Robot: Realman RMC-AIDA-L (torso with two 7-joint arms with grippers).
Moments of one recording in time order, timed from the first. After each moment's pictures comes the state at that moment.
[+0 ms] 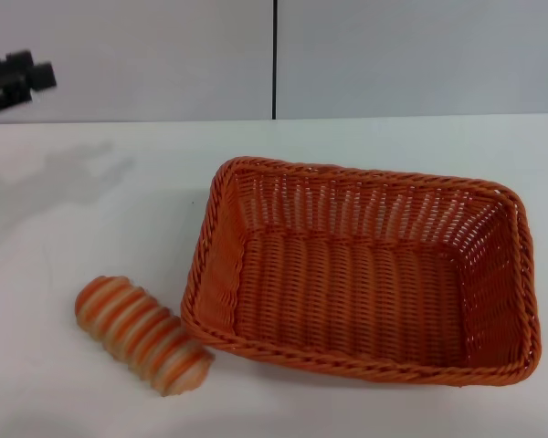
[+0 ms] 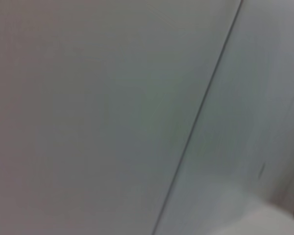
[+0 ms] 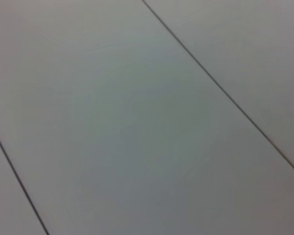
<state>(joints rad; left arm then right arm) -0.32 -1.90 0.77 0.96 1.66 1.56 -1.78 -0.01 2.05 2.88 0.25 -0.92 1.67 -2.01</state>
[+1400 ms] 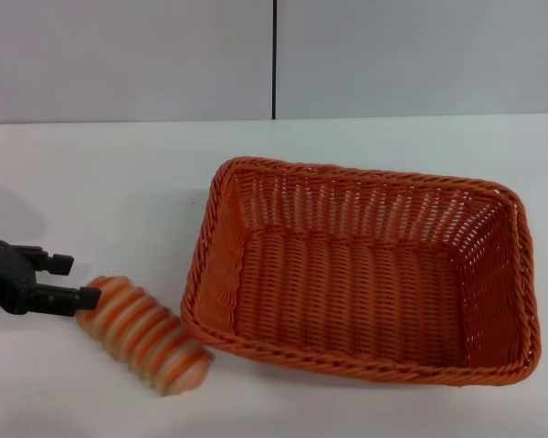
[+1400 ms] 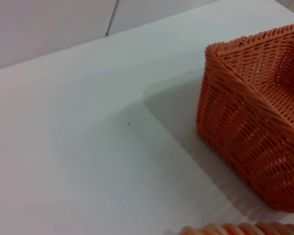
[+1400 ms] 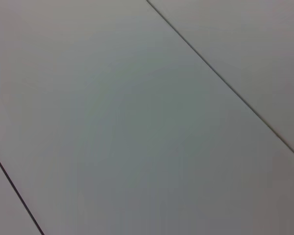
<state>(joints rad) -0.37 -1.98 0.76 0.99 2.29 1.71 -1.81 0.03 2.05 2.88 0.24 -0.93 1.60 -2.01</state>
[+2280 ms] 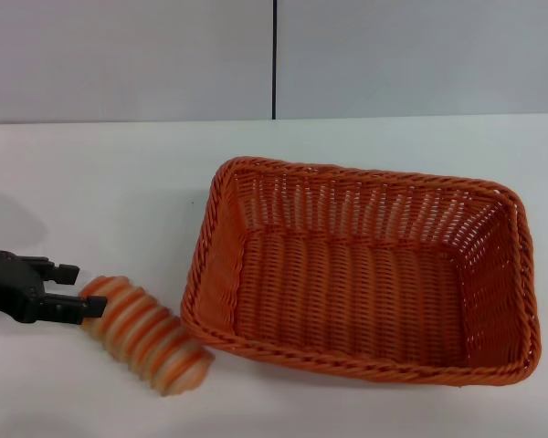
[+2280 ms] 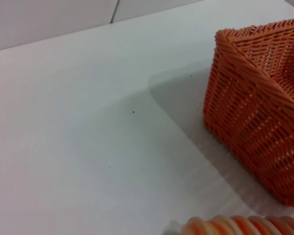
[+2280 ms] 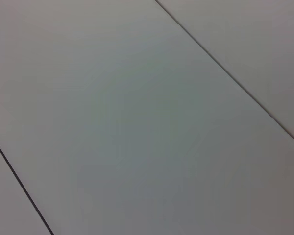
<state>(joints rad) -0.37 -1.98 0.76 0.92 2.29 1.65 -1.78 0.04 2.05 2.87 0.24 -0.93 1.61 -2.00</state>
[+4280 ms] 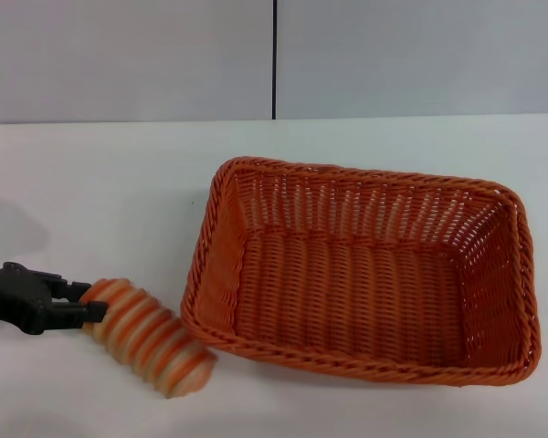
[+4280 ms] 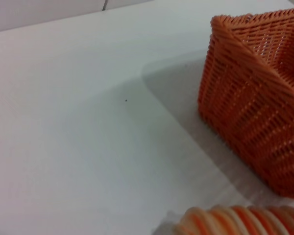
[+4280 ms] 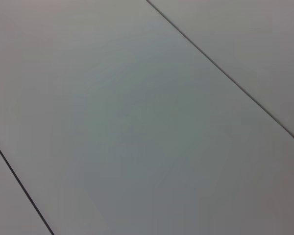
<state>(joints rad) -0.37 -1.98 0.77 0.87 2.30 1.64 -1.75 0.05 2.05 2.88 0.24 -0.92 1.63 -1.97</state>
